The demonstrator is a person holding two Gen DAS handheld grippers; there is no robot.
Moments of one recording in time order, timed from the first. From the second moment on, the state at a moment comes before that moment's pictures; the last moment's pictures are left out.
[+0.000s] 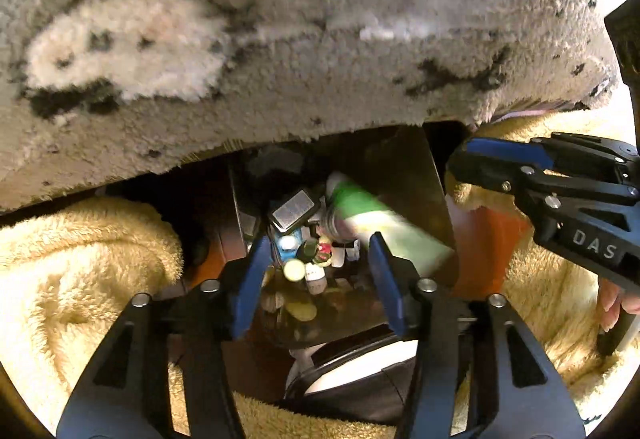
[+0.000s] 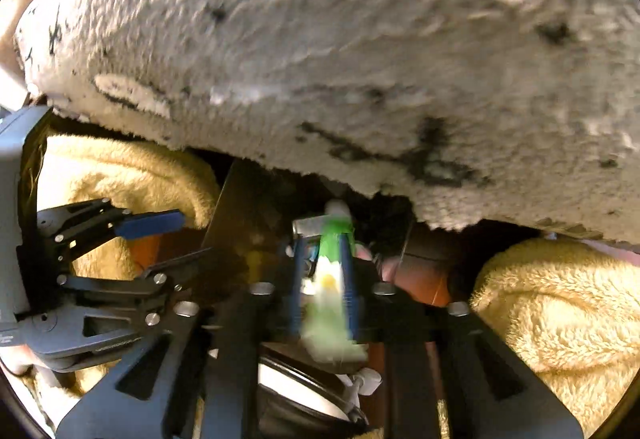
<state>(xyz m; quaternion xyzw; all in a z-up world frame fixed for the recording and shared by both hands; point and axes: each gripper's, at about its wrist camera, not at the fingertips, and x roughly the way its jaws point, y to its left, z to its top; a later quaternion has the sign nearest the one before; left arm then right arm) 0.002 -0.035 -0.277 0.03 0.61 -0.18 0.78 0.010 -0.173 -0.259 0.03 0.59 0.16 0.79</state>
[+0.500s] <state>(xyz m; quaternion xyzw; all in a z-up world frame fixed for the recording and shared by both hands) -0.015 -0.022 -0.106 0.04 0.40 -0.13 0.91 -0.032 -0.221 -0.092 -0.01 0.36 0.06 0.93</state>
